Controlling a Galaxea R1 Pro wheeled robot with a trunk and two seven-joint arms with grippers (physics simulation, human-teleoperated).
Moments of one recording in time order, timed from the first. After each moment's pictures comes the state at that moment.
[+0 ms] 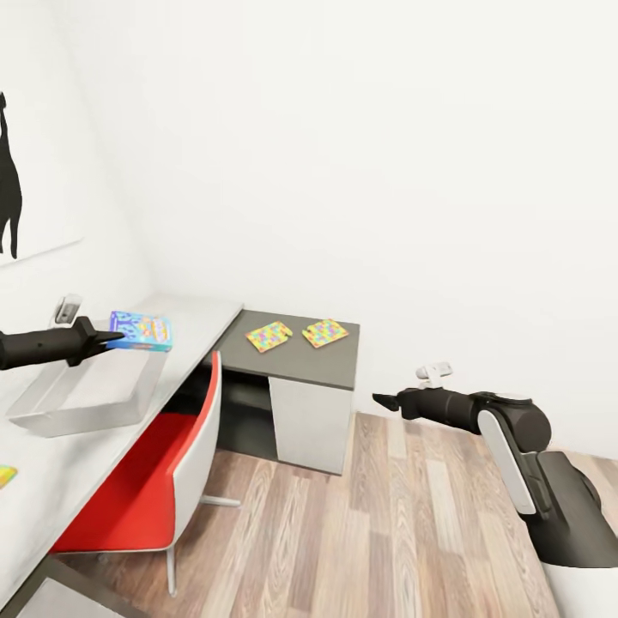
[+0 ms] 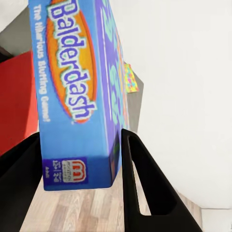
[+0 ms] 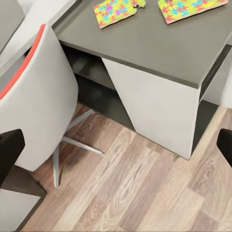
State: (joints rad) left arm -0.95 0.69 -0.06 -0.99 1.40 1.05 -0.03; right arm -0.55 -0.20 0.06 -1.61 -0.27 1.02 0.41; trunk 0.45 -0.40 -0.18
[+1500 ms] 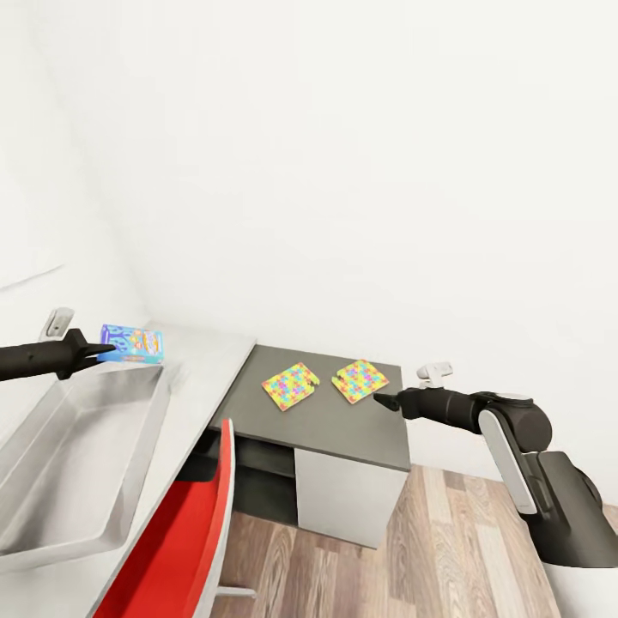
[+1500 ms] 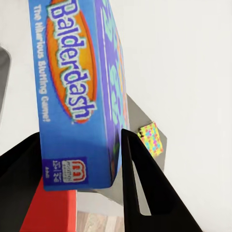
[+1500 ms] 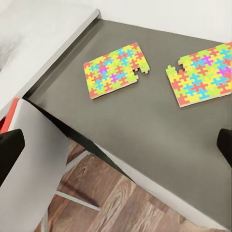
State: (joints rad) left arm -0.91 0.71 -0.05 -0.95 1.40 1.05 -0.03; right arm -0.55 -0.20 0.06 -1.61 -0.27 1.02 0.41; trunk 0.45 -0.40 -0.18
